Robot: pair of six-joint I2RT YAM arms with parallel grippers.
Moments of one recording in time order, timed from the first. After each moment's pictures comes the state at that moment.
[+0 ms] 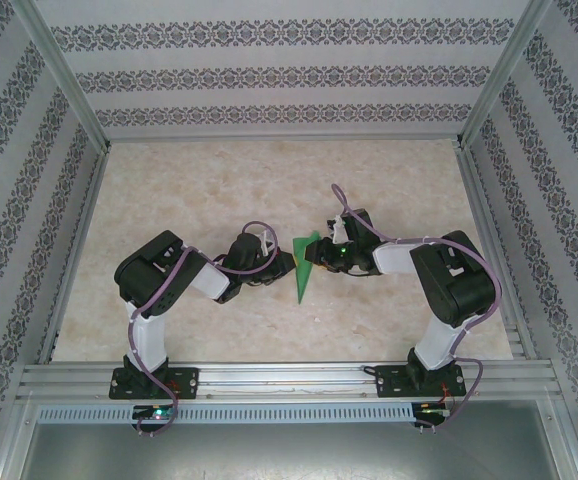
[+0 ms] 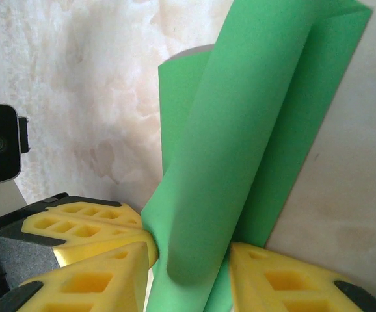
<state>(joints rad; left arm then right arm) -0.61 1.95 0.66 0.80 0.40 -1.12 0.40 1.75 0.72 0.15 -0.61 0.74</state>
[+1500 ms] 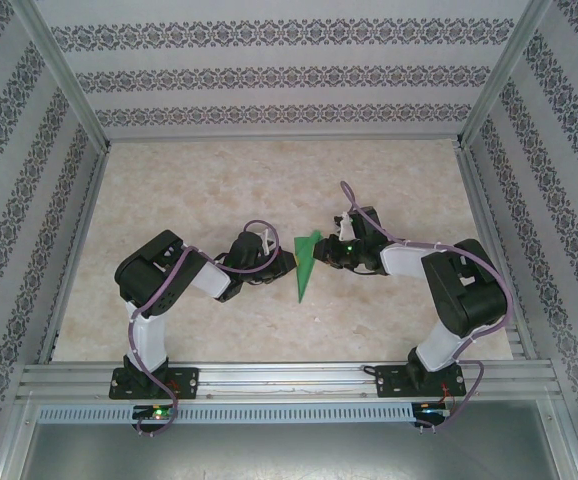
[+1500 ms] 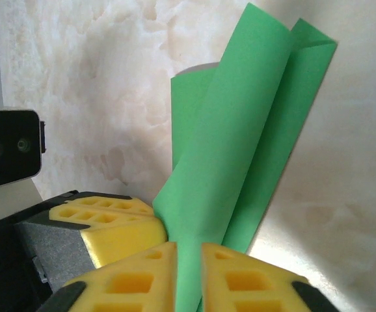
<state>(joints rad) -0.61 1.95 0.68 0.77 0.40 -1.08 0.37 1.67 0.71 0.10 -0.59 0.71</state>
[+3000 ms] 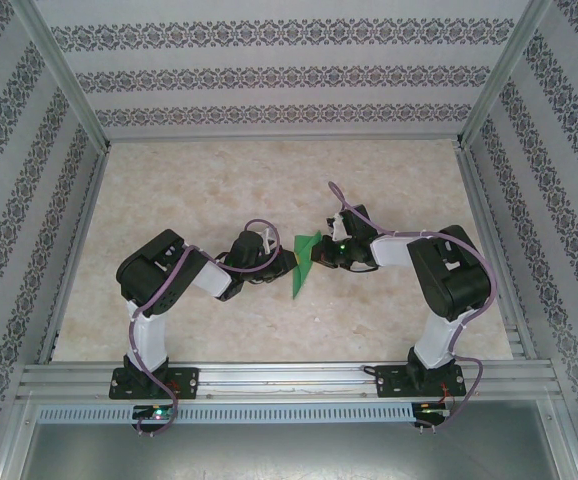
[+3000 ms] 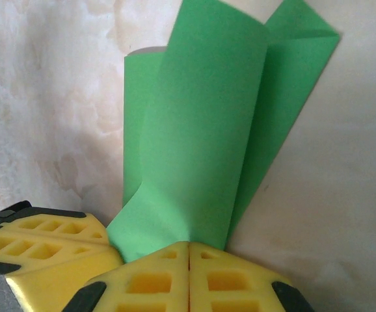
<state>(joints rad) -0.61 1.97 0.69 0.78 0.40 -1.09 0.38 1.80 0.81 0.02 -0.57 0.66</state>
